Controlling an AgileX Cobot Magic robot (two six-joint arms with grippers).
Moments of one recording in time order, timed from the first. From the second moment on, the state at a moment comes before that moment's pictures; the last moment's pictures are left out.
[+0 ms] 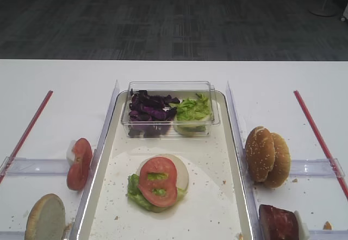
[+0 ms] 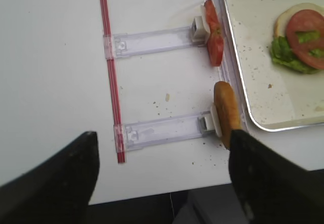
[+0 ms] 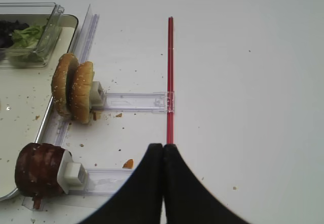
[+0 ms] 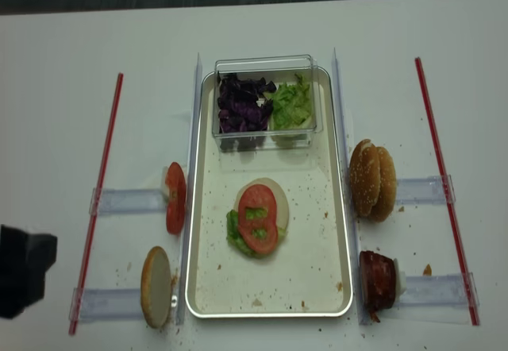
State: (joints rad) left arm -0.07 0.59 -0.80 -0.03 1.26 0.00; right arm 0.00 -0.02 -0.48 0.05 1.13 -0.02
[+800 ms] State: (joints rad) left arm -0.07 0.04 -0.53 -0.06 1.26 0.02; right arm 0.00 -0.02 -0.48 0.05 1.13 -0.02
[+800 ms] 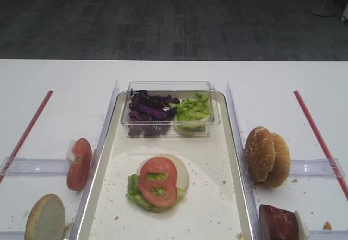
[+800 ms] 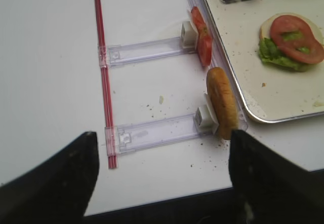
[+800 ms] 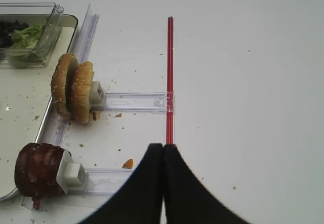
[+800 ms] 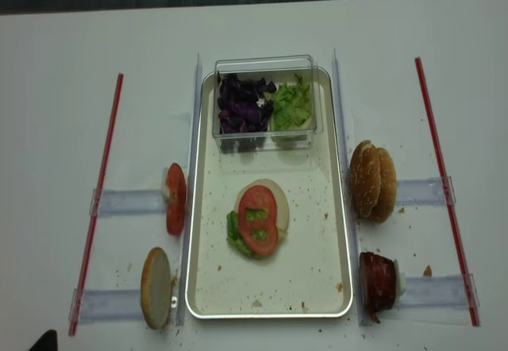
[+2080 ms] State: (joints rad) left arm -0.07 0.03 -0.49 -0.06 1.19 0.03; right arm 0.00 -0.02 -0.48 0.05 1.13 -0.02
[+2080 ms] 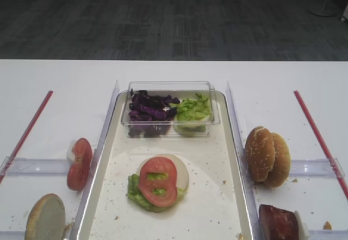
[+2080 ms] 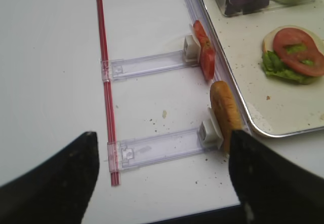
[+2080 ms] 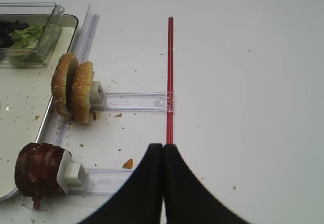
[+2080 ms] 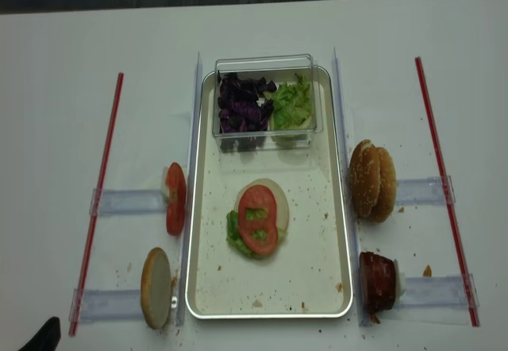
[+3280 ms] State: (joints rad) left arm 0.01 -0.02 -0.49 -0.06 1.19 0.03; right arm 0.00 -0.02 -0.48 0.05 1.13 -0.02
